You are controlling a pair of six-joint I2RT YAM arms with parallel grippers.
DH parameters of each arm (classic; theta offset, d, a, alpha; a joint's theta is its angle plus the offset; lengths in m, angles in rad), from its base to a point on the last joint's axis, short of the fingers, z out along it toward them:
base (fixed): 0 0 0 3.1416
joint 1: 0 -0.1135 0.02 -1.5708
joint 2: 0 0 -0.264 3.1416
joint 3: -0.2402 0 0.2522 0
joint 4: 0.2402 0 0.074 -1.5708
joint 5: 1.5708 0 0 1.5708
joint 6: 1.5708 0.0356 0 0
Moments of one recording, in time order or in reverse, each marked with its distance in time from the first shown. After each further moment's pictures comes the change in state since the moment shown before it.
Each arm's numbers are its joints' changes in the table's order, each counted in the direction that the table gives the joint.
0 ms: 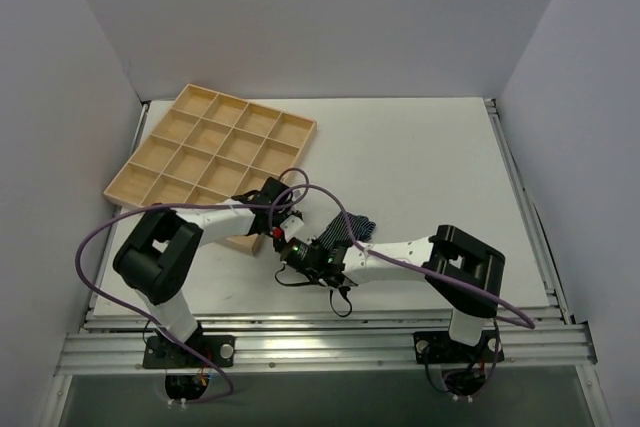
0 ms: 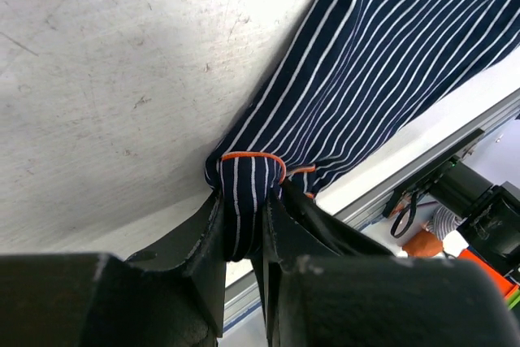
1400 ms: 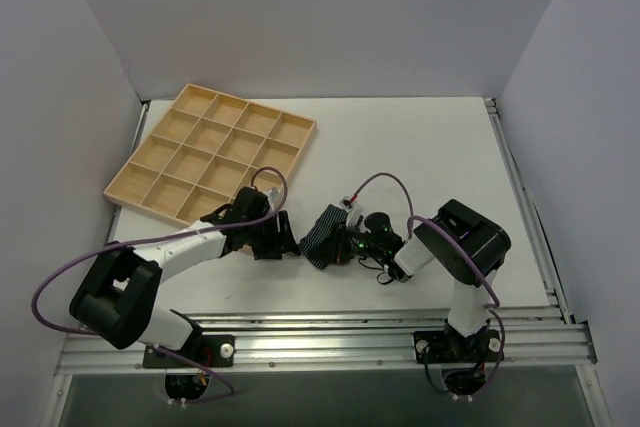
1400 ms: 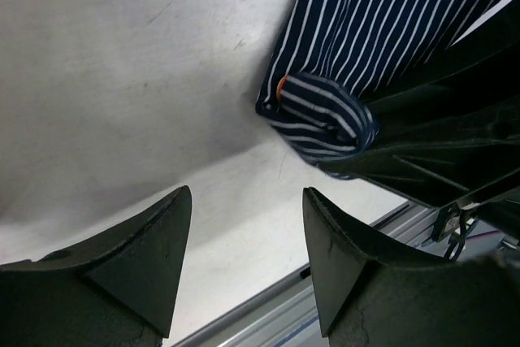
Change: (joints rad) left arm -0.061 0.314 0.219 -0.060 -0.156 0.077; right arm 0.495 -0.090 0.562 -1.326 -0.985 0.439
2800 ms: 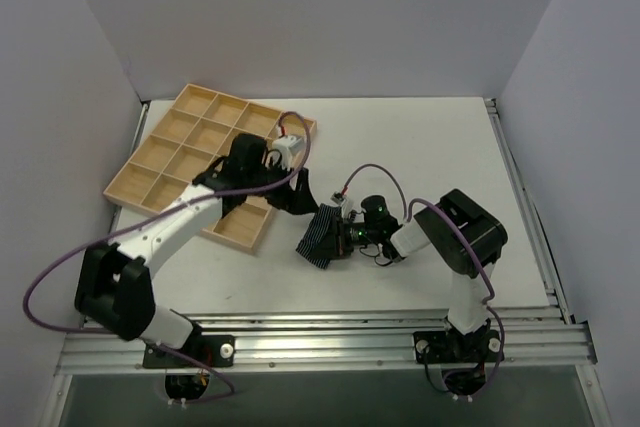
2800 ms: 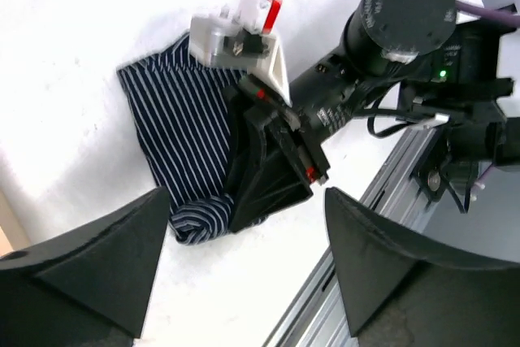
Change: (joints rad) left arm -0.021 0.002 -0.335 0.017 0.208 0.414; right arm 0.094 -0.065 -0.156 0.253 -0.309 -0.074
